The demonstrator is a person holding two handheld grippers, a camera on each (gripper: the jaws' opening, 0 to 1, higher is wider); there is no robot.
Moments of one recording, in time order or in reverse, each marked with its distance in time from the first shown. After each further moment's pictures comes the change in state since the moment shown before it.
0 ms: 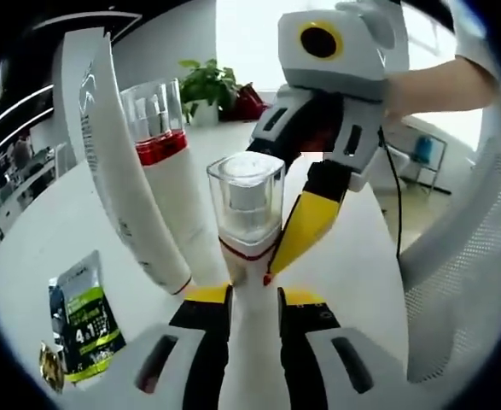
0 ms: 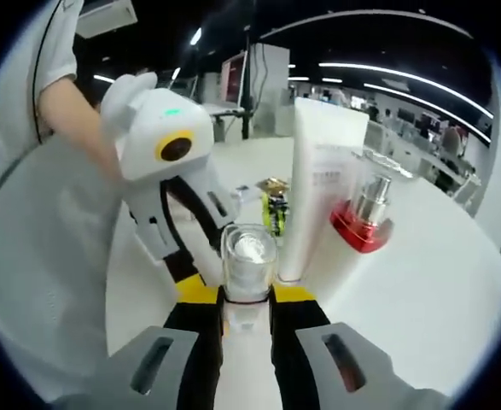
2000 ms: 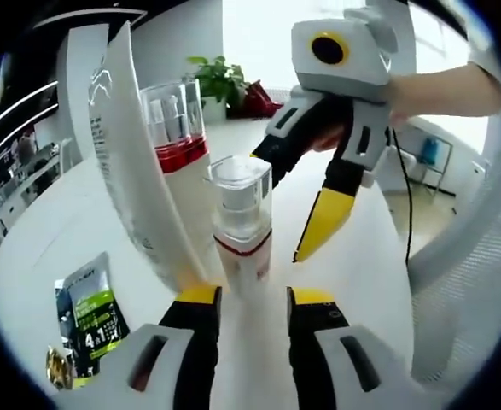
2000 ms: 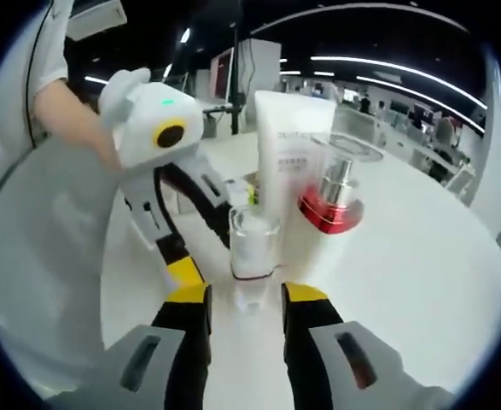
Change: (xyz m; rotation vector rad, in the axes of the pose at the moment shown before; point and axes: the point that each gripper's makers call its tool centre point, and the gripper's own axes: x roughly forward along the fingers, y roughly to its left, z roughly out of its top) left arm -0.005 0.008 0.007 -0.014 0.020 0.020; right arm -0.016 -0.010 -0.011 0.059 0.025 -0.045
